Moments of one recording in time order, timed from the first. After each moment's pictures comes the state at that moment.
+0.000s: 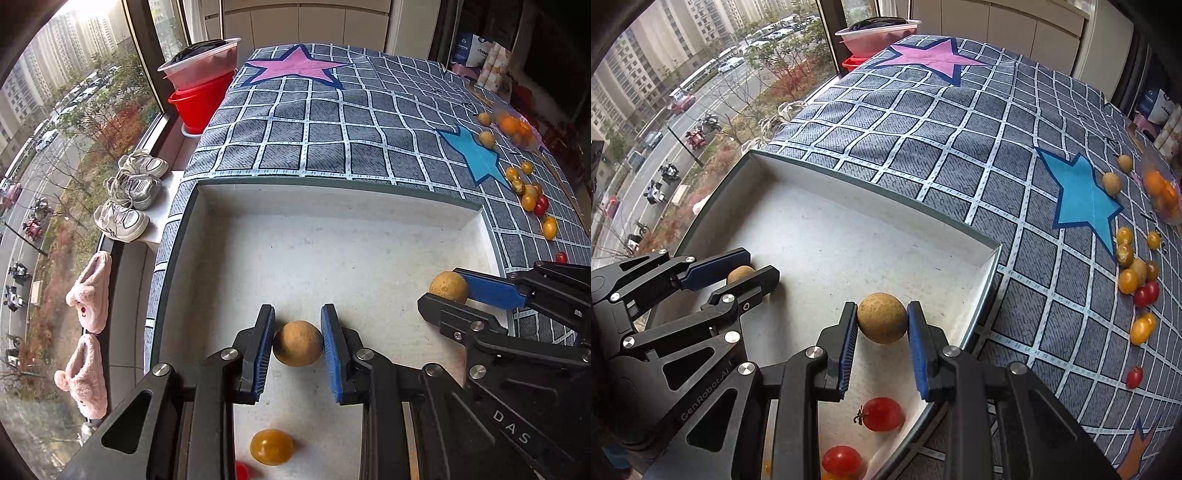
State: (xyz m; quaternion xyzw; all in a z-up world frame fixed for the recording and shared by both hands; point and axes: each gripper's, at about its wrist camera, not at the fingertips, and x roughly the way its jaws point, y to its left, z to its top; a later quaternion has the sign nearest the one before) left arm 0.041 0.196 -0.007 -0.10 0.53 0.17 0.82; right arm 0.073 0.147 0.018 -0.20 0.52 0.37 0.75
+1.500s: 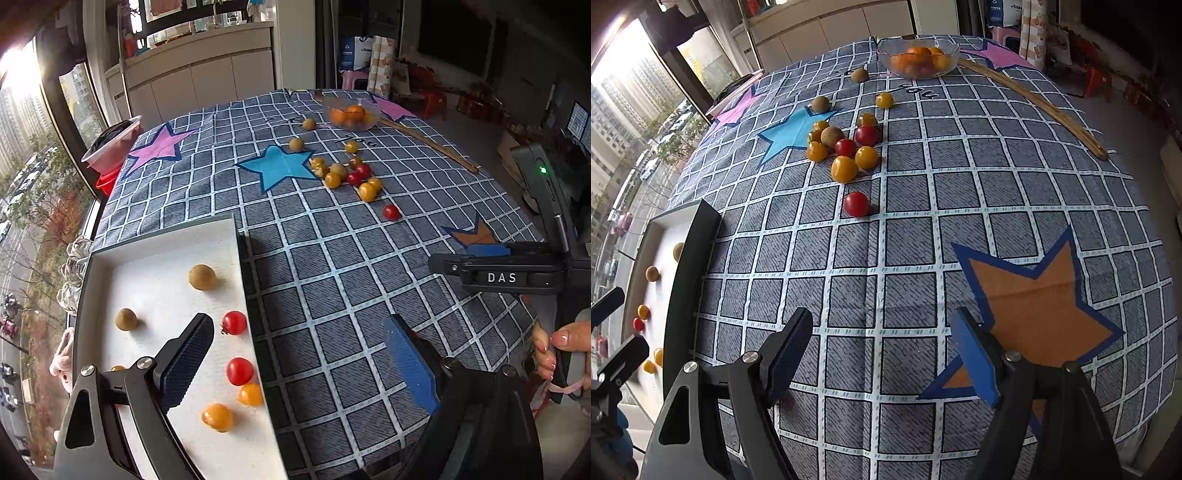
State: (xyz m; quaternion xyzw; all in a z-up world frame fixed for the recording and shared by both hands) left arm 0.017 0.007 0.057 0.00 0.47 0.03 0.88; right arm 0.105 -0.137 0.017 0.00 0.54 0.21 0.81
